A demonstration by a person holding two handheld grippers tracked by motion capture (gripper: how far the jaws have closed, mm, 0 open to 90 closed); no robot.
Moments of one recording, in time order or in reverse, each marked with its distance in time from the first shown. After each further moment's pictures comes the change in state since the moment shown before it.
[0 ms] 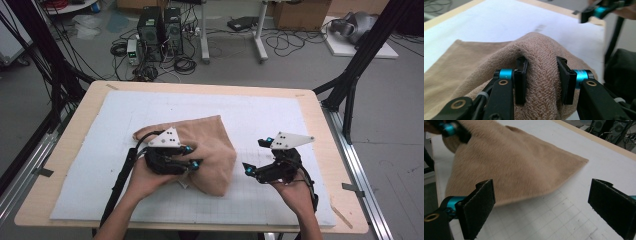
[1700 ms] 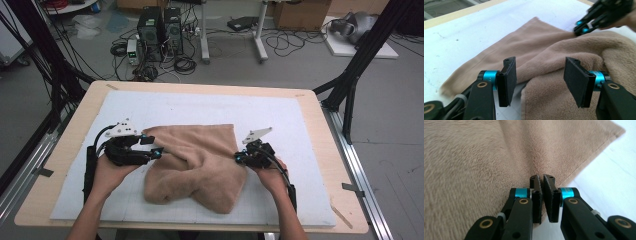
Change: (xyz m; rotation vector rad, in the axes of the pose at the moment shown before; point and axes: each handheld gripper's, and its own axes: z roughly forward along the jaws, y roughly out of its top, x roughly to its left) left arm 0.062 -0.050 -0.068 -0.013 0.244 -0.164; right arm -0.037 -0.030 0.090 0.311 0.007 0.017
